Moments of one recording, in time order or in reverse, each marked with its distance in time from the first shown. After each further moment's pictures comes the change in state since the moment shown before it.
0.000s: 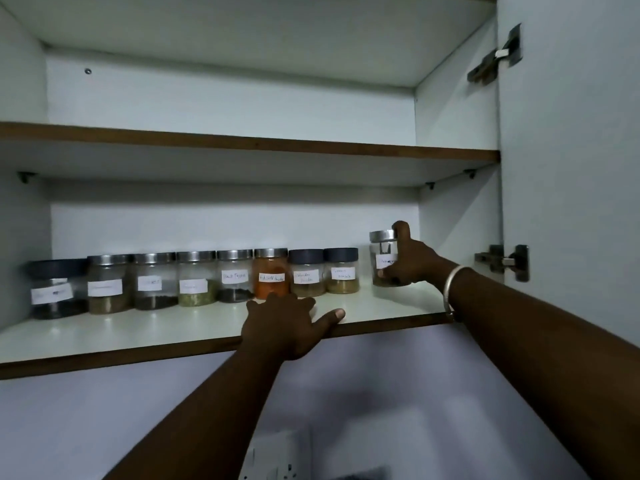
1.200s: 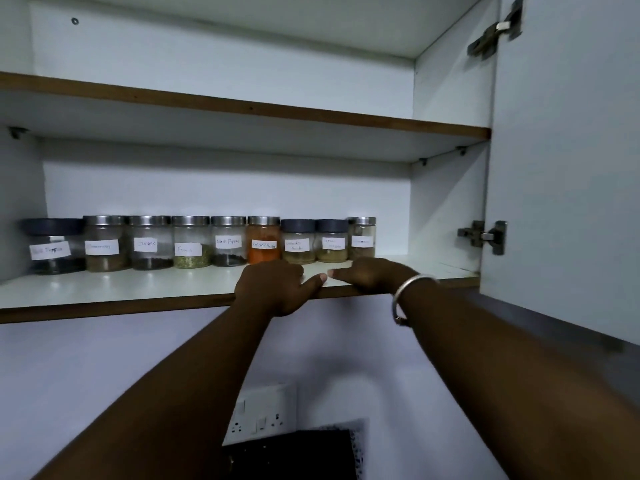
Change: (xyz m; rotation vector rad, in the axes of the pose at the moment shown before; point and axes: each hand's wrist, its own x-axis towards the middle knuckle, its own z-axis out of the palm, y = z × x) left_hand 0.000 -0.002 0.004 0.051 0.070 0.038; right_hand -0.044 -0.030 0.063 -0.132 -0.415 0.056
